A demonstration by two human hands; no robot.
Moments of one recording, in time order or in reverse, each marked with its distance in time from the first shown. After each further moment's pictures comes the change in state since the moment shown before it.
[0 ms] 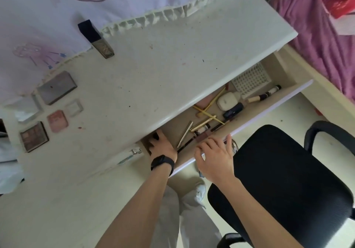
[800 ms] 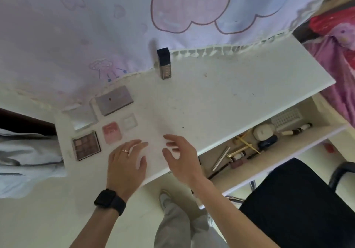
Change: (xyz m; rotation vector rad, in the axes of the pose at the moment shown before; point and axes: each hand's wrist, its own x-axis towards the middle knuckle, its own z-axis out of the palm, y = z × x) left_hand 0.018 -0.183 -0.182 -0.028 0.614 0.596; right_hand 0.060 -0.236 -0.007 0.876 -0.177 -0.078
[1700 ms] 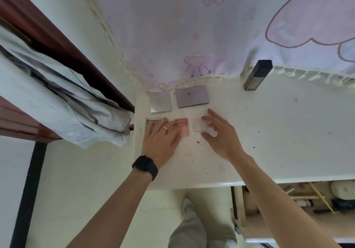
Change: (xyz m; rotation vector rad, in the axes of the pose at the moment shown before) left_hand 0.027 -0.096 -0.013 0.299 0.168 -0.035; right_hand 0.109 -0.025 0.053 -0.458 -0.295 -0.272
